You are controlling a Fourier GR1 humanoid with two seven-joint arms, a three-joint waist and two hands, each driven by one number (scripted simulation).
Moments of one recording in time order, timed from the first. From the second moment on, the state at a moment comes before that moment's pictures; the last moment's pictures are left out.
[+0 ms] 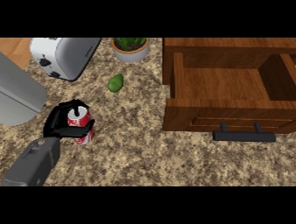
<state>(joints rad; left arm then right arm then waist) -0.55 0.26 0.06 -0.32 0.19 -0.21 -0.73 0.31 -0.06 -0.25 -2.18 -0.13 0.16 0.09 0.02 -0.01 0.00</state>
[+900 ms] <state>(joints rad) -0.49 0.11 -0.09 -1.17 0.17 0.19 -0.15 0.35 -0.02 -0.25 -2.18 -0.12 0.19 0.04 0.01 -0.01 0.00</state>
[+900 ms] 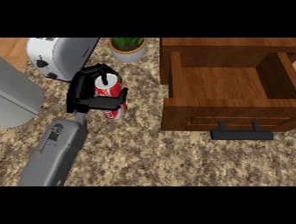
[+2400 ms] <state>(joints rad) -1.26 0.00 -0.24 -0.90 0.15 0.53 0.26 0.29 -0.03 -0.27 -2.20 -0.12 0.21 0.10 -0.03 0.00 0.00</state>
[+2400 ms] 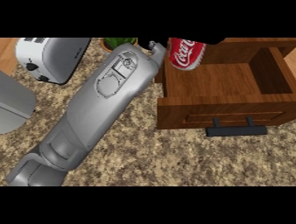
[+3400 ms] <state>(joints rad) -1.47 0.00 -0.41 -0.51 0.39 0.59 0.11 0.20 -0.04 -0.26 -2.16 -0.10 0.20 0.13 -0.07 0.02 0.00</state>
